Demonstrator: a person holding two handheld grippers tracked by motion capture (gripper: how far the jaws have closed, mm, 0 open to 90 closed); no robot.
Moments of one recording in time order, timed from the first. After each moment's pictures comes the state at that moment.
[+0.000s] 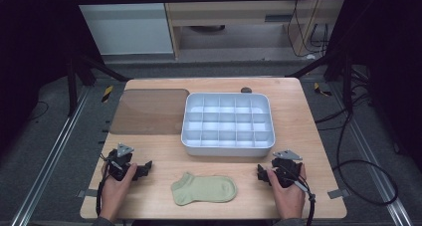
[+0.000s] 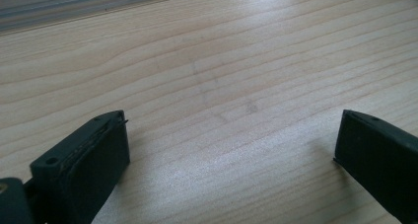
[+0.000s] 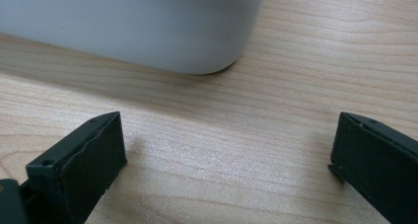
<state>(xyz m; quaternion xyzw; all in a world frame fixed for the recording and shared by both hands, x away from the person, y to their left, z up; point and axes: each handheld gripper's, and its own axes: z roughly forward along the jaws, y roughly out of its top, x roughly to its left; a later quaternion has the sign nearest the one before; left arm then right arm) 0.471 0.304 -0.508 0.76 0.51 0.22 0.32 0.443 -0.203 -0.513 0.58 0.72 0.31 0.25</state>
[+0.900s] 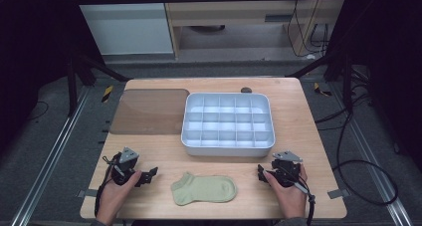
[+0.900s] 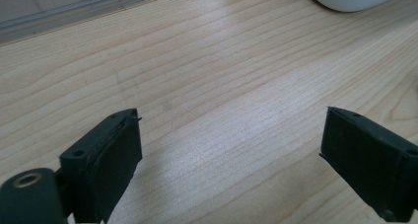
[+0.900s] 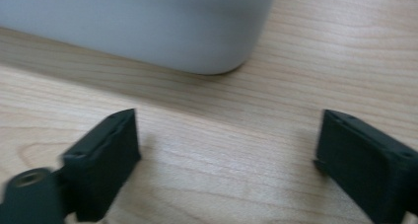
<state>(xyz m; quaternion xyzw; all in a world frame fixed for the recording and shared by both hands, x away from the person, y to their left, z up) 0.448 0.285 -0.491 0.80 0.46 0.19 0.35 0.438 -0.201 -0.511 0.57 0.72 0.31 0.25</state>
